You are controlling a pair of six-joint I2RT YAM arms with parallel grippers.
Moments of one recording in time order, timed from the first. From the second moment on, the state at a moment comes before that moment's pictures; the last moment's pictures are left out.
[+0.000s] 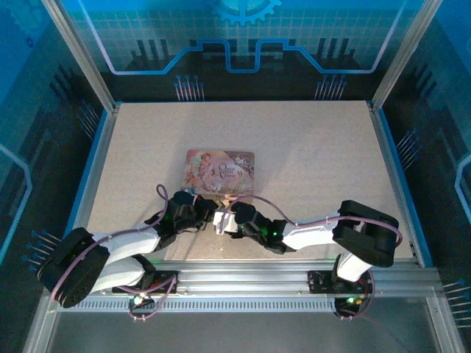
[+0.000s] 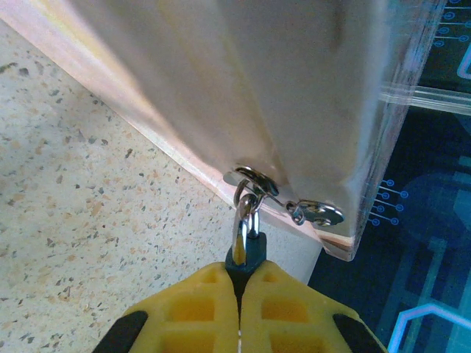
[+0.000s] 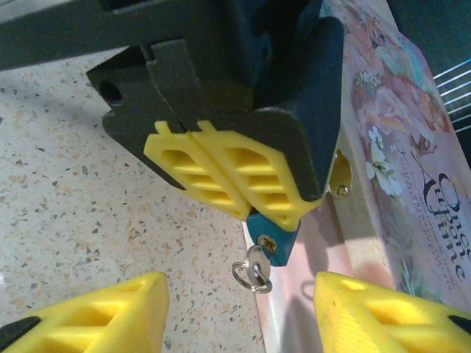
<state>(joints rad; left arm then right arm) -0.60 1.19 0.26 0.39 0.17 -1.56 1.14 1.61 0.62 0.41 0.34 -0.58</state>
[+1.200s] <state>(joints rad) -0.60 1.19 0.26 0.39 0.16 -1.56 1.12 1.68 0.65 0.45 0.36 -0.52</state>
